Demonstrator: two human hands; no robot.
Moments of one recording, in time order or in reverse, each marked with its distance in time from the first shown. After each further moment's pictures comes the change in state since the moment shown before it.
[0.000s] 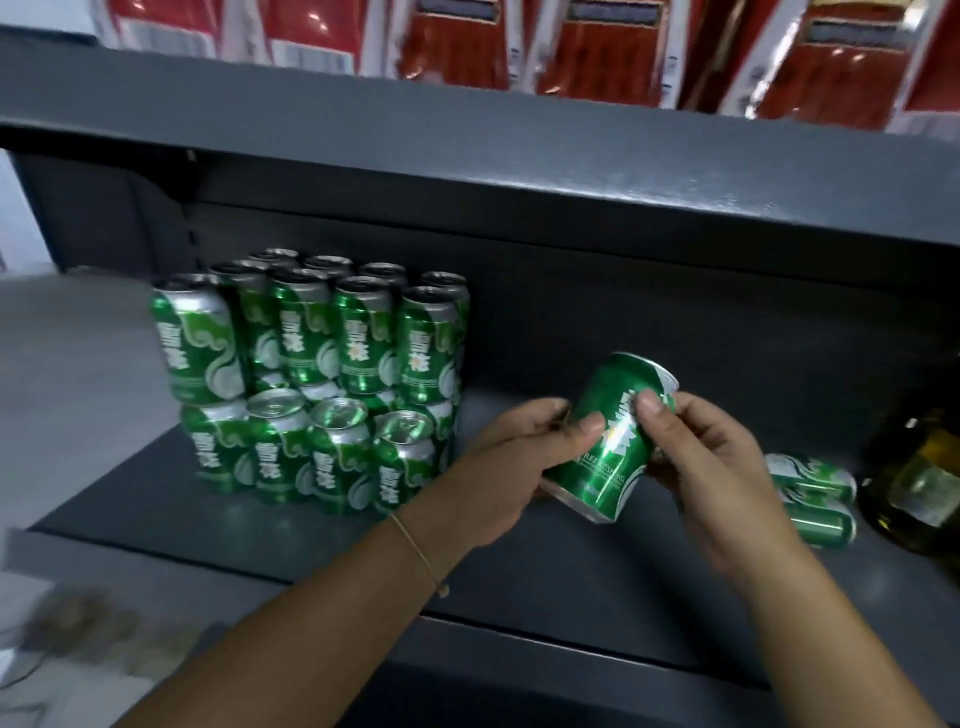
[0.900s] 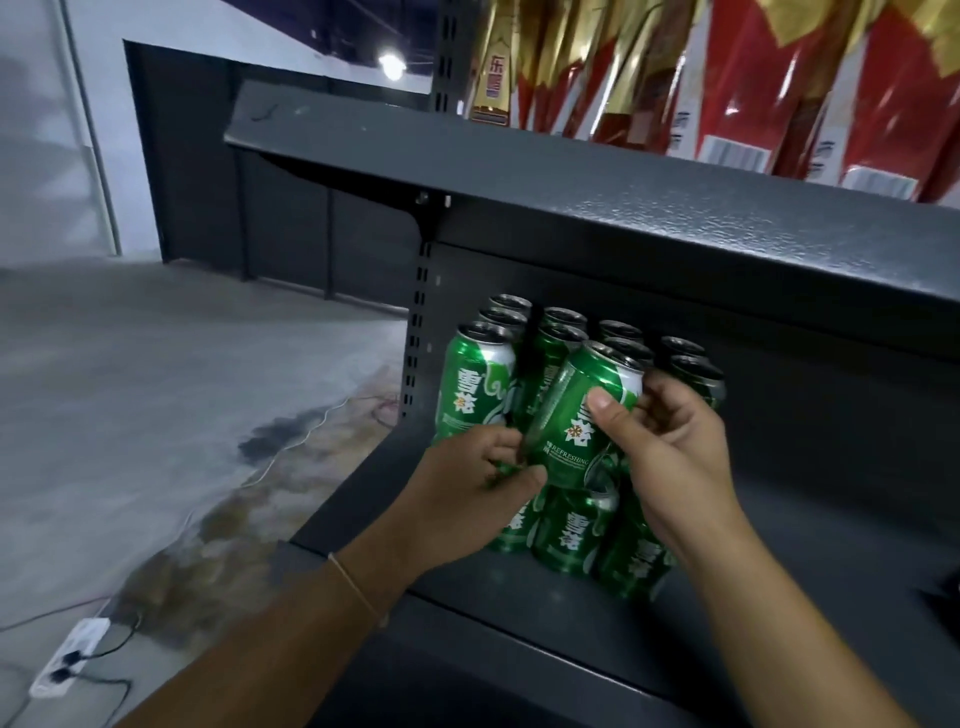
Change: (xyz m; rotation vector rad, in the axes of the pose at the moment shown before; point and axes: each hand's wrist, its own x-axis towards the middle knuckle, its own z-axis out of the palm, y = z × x) left_hand -0.126 0.063 -0.234 0.739 0.422 0.116; right_hand 0.038 0.022 0.270 -0.087 0.004 -0.059
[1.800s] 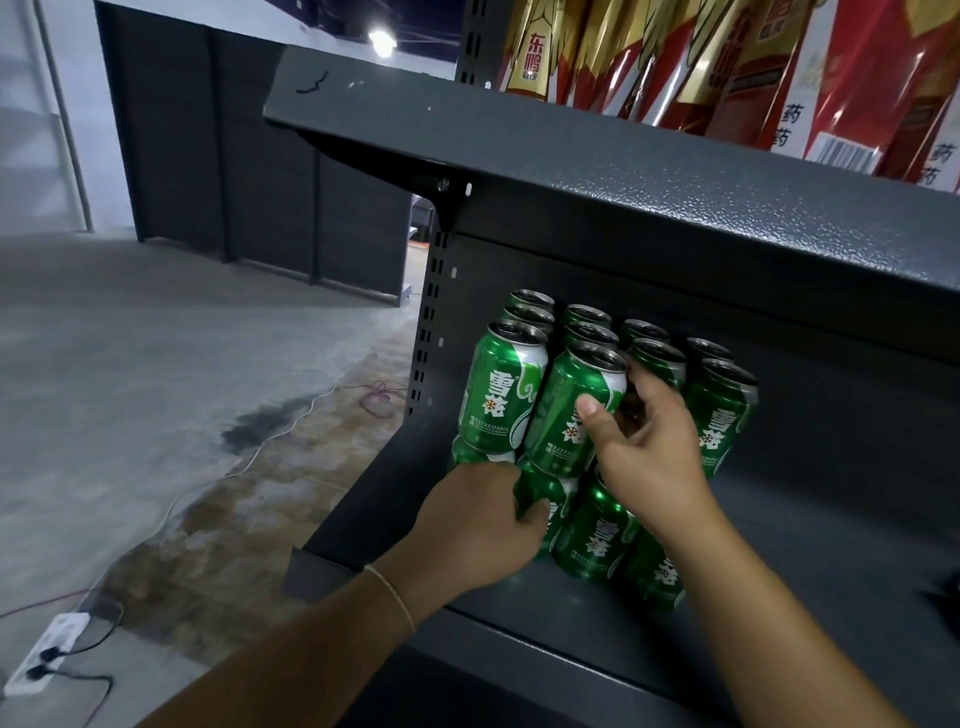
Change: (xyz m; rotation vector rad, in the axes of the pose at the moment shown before) left_hand 0.013 -0.037 0.007 0.398 -0.043 0.086; right_hand 0.008 0.015 0.033 -0.491 -0.013 -0.089
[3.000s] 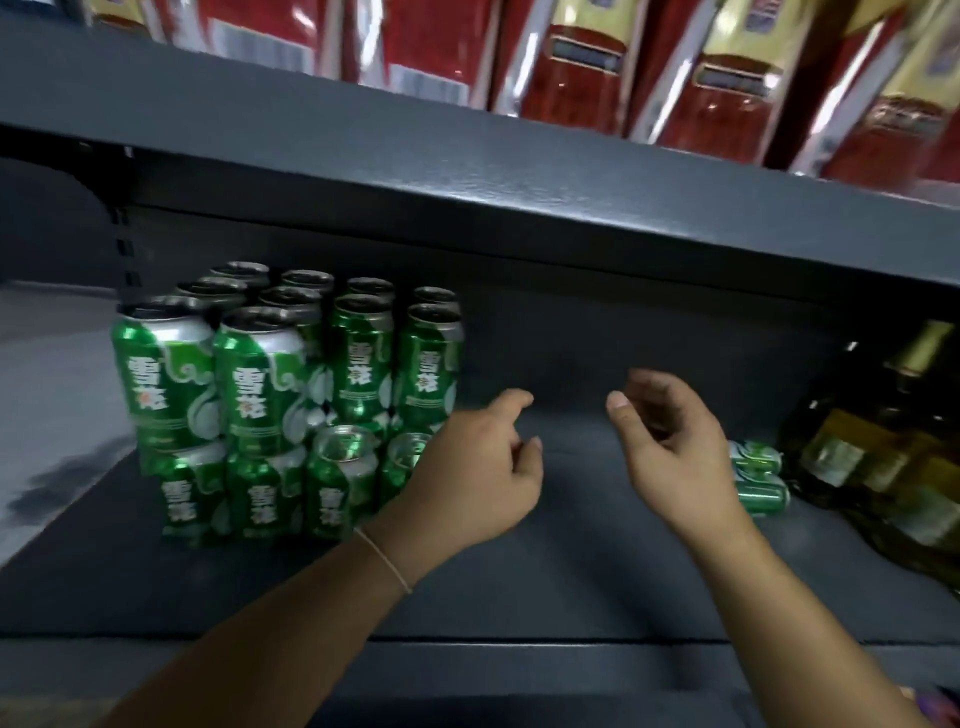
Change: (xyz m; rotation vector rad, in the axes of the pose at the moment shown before) left_hand 0.044 0.185 0.127 -0.194 0.046 0.380; right_hand -0.048 0.102 -0.235 -0.113 0.374 0.093
